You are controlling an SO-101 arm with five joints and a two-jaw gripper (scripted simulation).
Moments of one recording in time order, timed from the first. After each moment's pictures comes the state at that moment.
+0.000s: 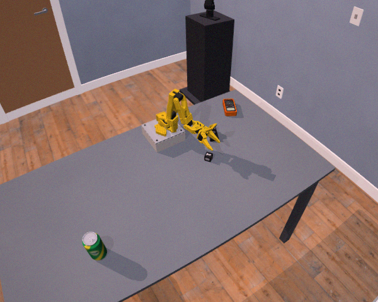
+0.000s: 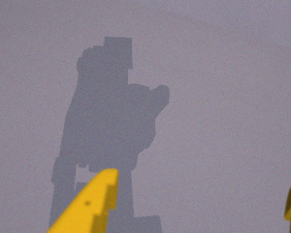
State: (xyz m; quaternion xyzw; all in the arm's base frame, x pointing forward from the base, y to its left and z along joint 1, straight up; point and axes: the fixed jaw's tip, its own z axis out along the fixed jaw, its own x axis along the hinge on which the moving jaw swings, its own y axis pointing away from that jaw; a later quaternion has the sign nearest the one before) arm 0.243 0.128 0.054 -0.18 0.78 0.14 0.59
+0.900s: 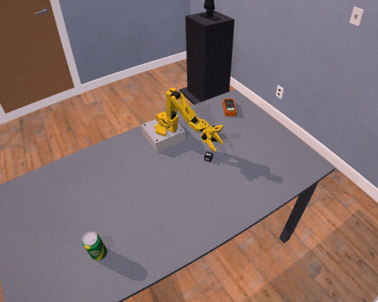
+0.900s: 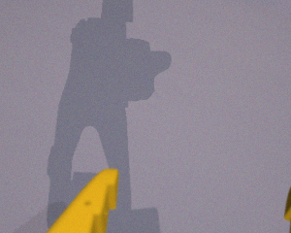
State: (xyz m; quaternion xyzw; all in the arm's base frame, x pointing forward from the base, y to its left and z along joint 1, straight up) arm 0.256 0.135 0.054 -0.20 0.83 0.11 0.51
